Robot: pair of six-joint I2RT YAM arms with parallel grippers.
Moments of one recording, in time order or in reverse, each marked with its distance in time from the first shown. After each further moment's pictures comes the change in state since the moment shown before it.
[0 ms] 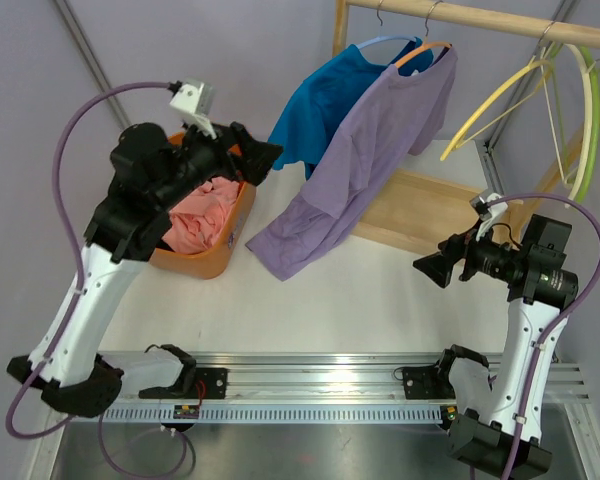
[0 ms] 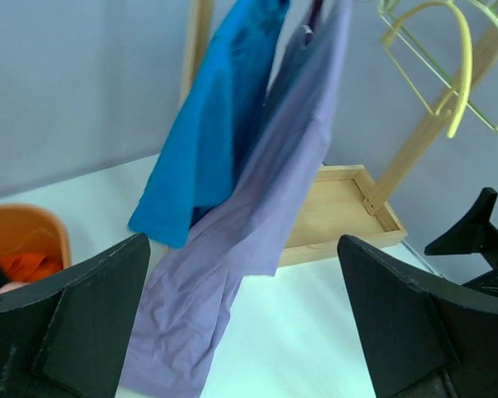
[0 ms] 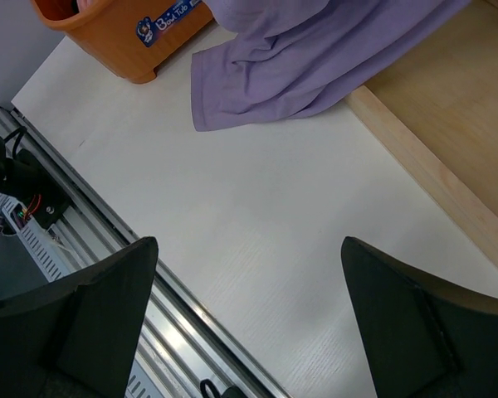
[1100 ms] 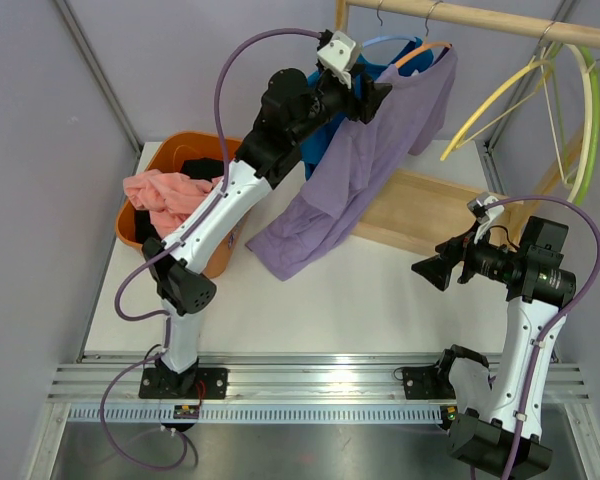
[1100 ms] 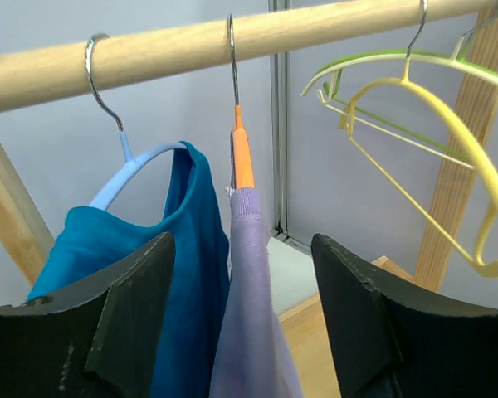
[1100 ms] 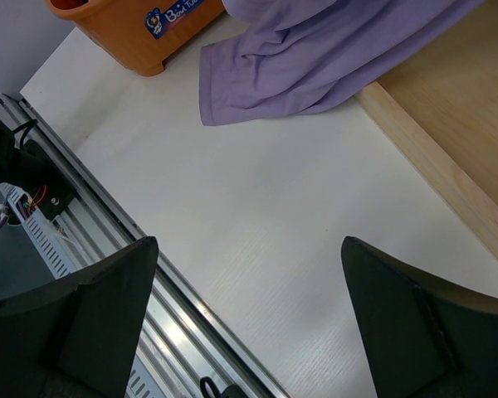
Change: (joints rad) left arm -0.237 0.846 0.694 0.414 -0.029 0.278; right arm 0.000 -0.001 -0.027 -0.017 -0.033 -0.045
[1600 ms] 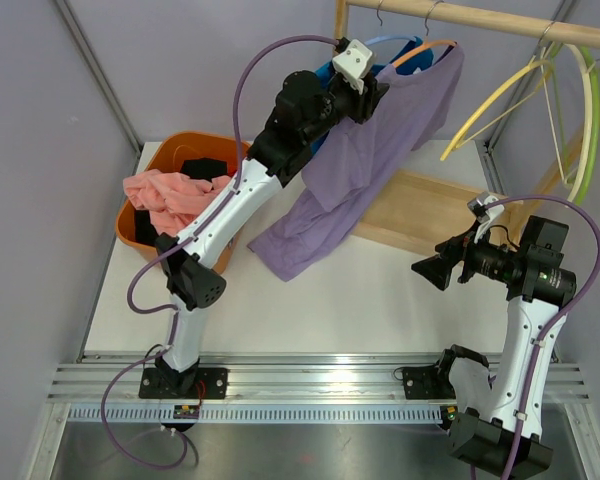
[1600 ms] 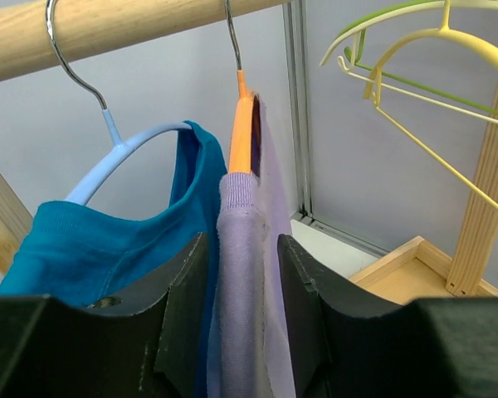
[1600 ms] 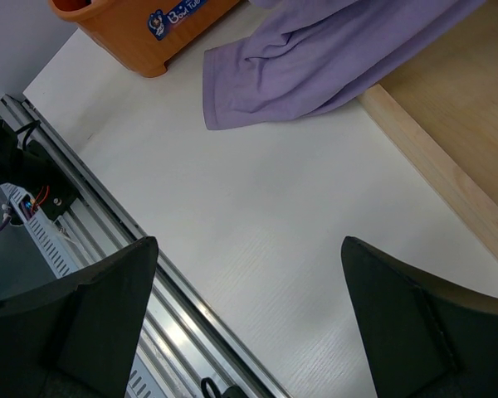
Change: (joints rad) left arm -0.010 0.090 0.060 -0.021 -0.020 0.098; right arm 0.000 0.005 0.002 -0.001 -0.006 0.001
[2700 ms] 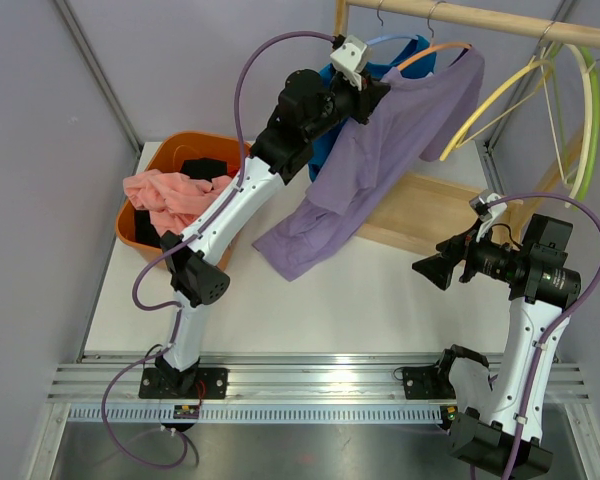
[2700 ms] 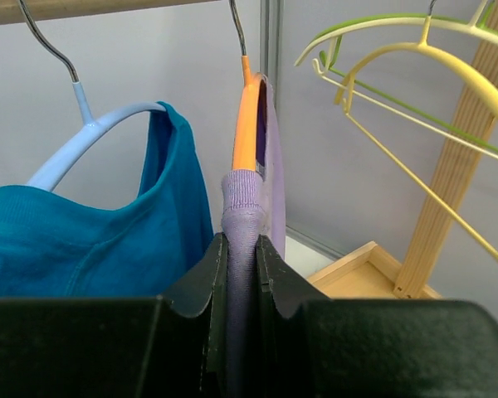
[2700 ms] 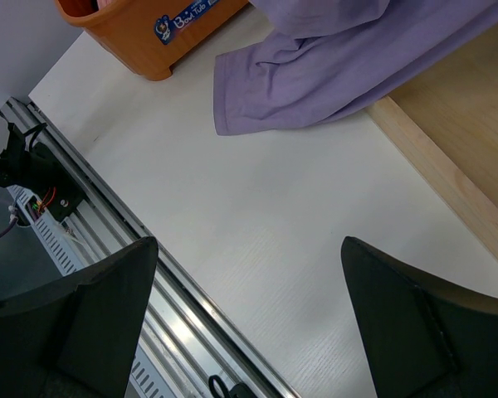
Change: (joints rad) left arm 0.008 0.043 0.057 -0.019 0.046 -0.145; right arm 0.000 0.002 0.053 -0.044 0.001 0.004
